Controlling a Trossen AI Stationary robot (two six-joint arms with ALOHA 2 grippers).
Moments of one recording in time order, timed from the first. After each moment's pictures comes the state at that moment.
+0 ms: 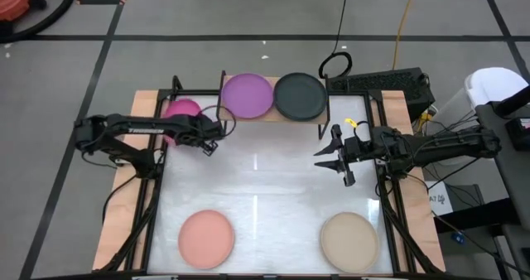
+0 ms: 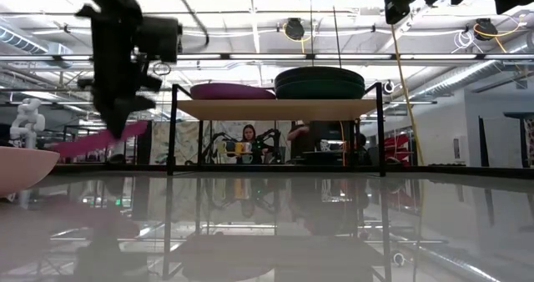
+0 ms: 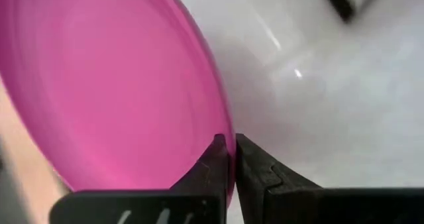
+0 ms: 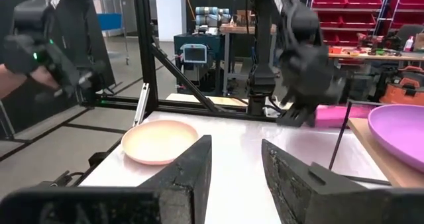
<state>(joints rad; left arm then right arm) 0.28 1.36 0.82 -1.00 -0.45 -0.65 0.05 0.74 0.46 0.24 -0.13 0.00</state>
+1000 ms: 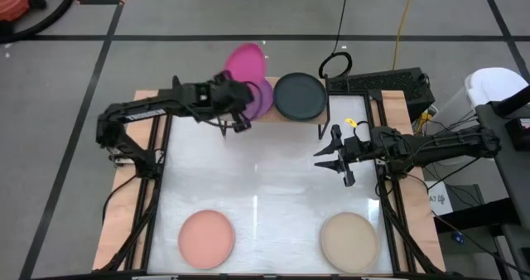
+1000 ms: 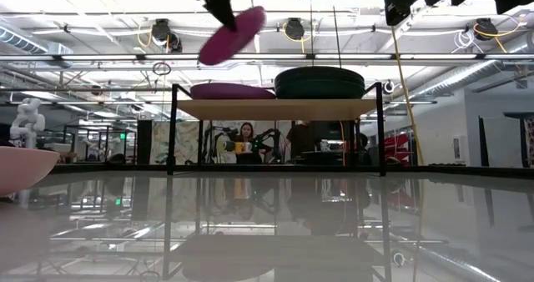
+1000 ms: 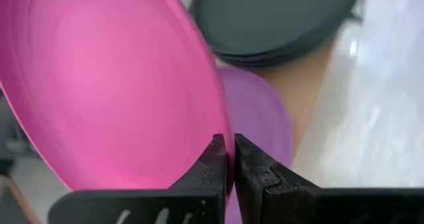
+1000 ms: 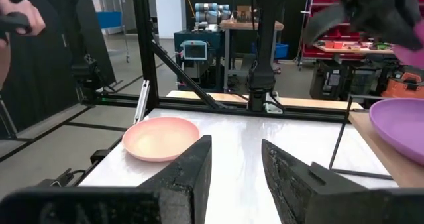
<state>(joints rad) 0.19 1.59 1.71 -0.97 -0.51 0.17 0.05 0.74 0.46 0.22 -0.13 0.01</state>
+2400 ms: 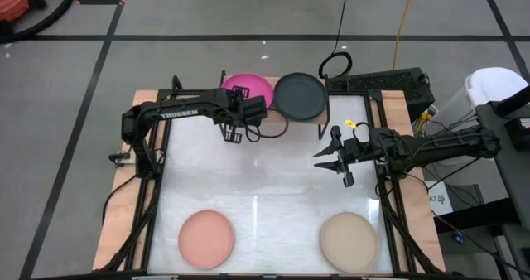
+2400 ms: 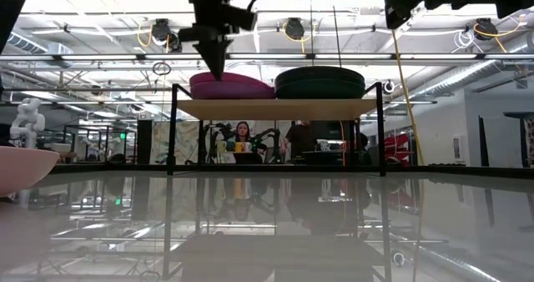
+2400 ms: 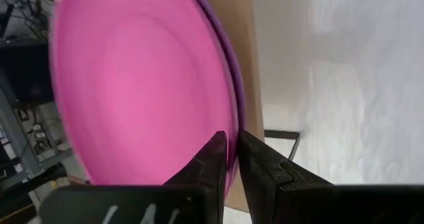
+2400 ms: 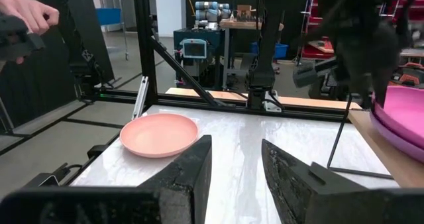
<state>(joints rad) 0.21 1.81 1.77 -1.28 -0.44 0.45 0.05 0.74 0.44 0.24 -0.13 -0.01</state>
